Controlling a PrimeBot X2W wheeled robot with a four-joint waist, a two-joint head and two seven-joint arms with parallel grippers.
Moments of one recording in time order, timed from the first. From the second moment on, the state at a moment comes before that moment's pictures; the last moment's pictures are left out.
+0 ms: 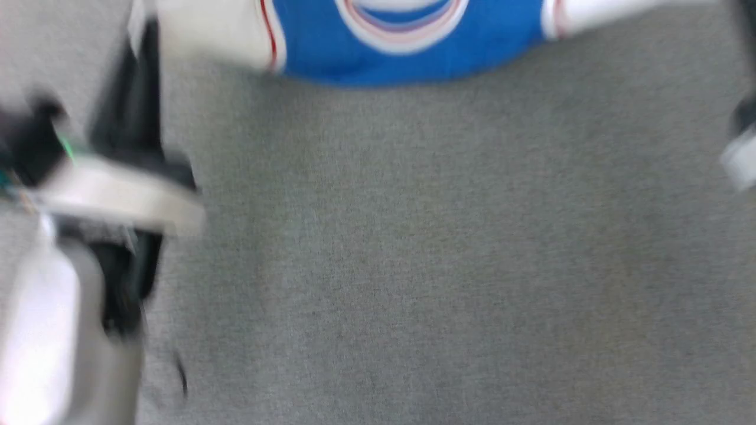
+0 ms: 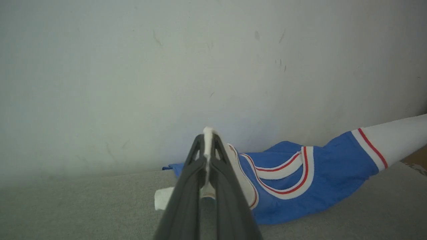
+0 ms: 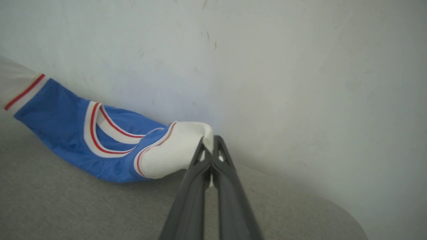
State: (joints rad) left arm -0.49 0.34 -0.10 -0.19 -0.42 0.01 0.05; right arm -0.67 -0.63 0.22 -0.04 0.51 0.13 0.12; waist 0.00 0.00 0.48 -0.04
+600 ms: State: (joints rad) left arm 0.23 0.30 -0.12 -0.20 -0.56 0.05 0.10; right arm 0.11 -0.38 0.01 -0.21 0.46 0.13 0.21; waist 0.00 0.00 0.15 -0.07
